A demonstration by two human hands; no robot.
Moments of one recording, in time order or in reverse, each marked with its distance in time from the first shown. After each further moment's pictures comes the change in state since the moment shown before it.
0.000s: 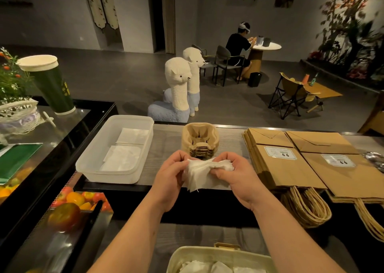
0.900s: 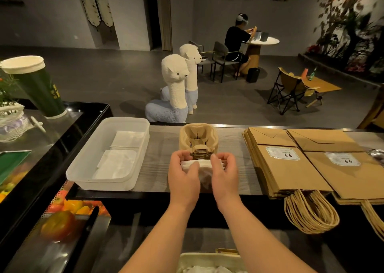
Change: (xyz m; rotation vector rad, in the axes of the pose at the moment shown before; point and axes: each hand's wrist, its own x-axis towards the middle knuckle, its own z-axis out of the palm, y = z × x) left_hand 0.029 -0.039 0.035 0.278 0.475 0.169; right_hand 0.041 0.038 0.048 0.208 0.435 -0.128
